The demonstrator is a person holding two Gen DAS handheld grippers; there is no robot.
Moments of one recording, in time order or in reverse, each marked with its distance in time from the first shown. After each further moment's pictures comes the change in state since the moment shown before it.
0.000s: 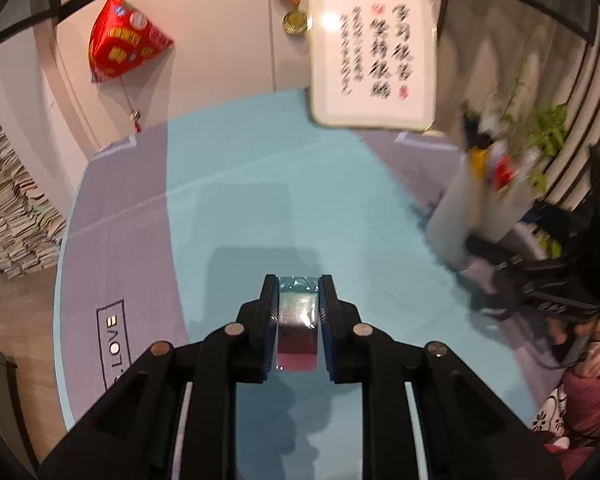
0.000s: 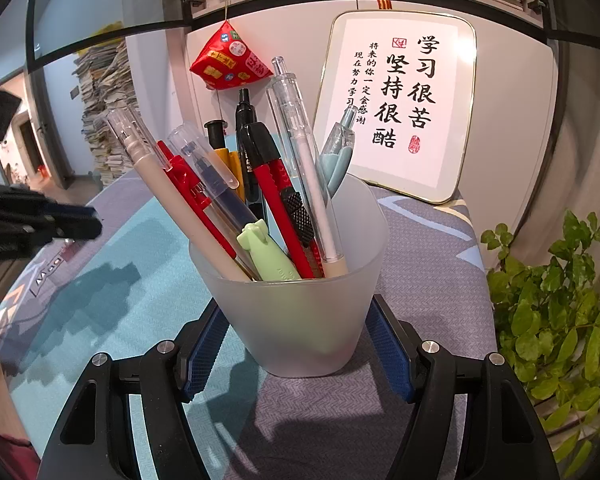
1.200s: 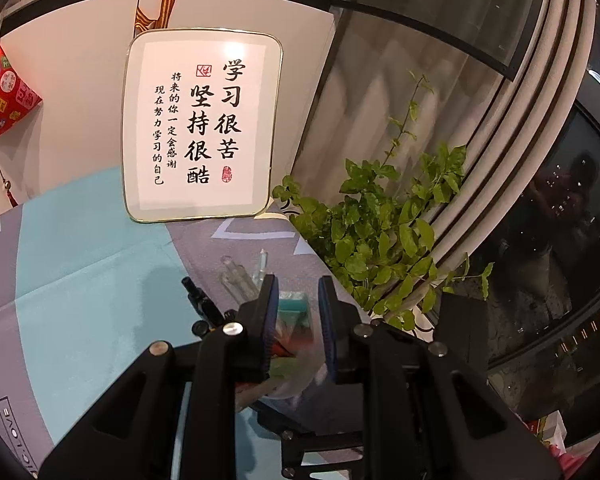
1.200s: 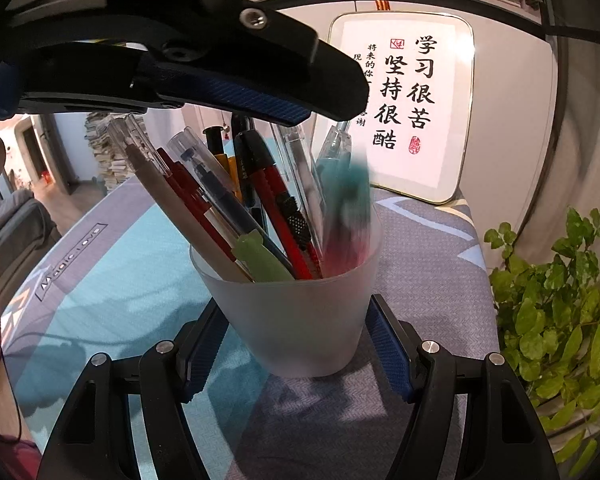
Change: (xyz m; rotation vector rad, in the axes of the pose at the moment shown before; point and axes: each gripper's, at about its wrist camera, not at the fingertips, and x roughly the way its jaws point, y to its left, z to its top) left arm 0.011 -0.116 0.091 0.027 -0.095 -0.377; right arm -0.003 -0.003 0.002 0.013 -0.012 0.015
